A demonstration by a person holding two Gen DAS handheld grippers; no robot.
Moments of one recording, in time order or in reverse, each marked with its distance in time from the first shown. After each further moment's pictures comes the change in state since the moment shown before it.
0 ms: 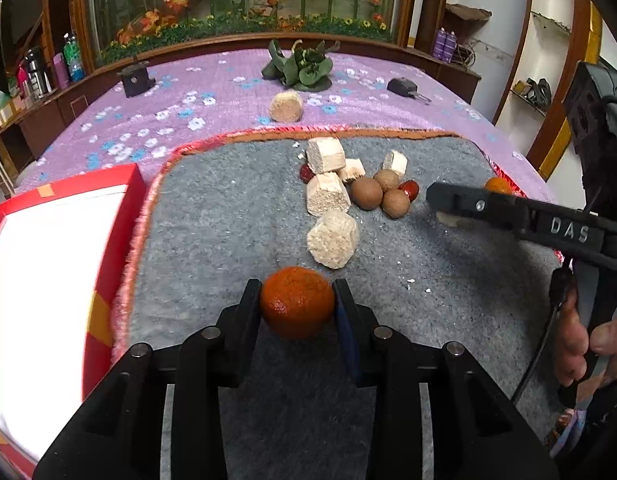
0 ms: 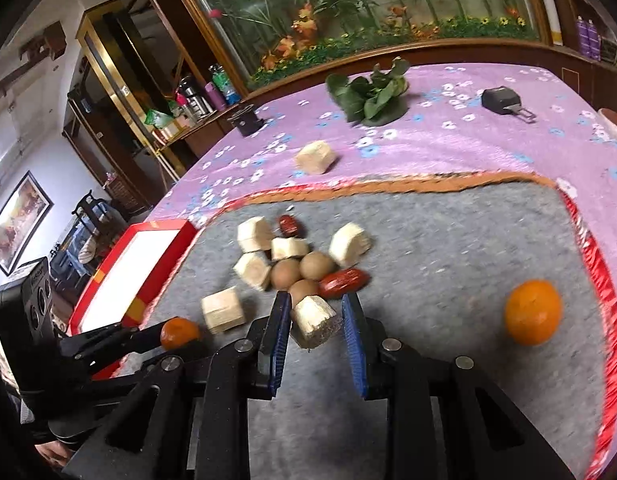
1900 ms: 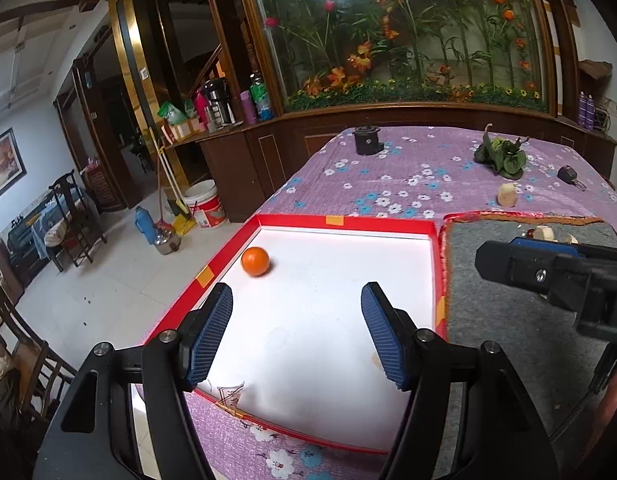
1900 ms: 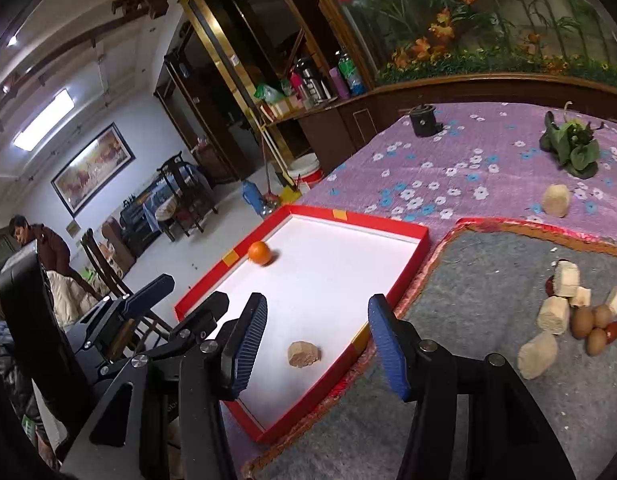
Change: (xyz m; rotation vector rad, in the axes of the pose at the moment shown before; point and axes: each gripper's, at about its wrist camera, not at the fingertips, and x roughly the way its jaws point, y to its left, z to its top) left arm -0.119 0.115 -0.034 -0.184 -0.224 0.593; right arm 0.016 0.195 0.005 -0.197 -0.005 0.288
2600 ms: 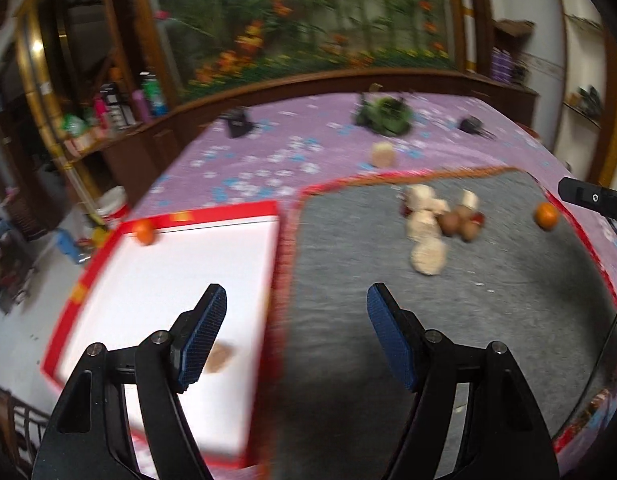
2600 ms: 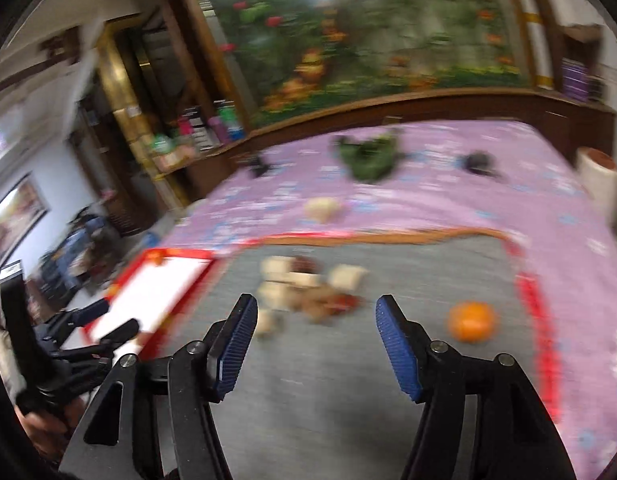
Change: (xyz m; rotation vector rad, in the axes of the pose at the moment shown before) left arm 0.003 -0.111 0.004 0.186 0.089 -0.322; right arm -0.163 -0.164 -0.049 0.166 -0.135 -0.431
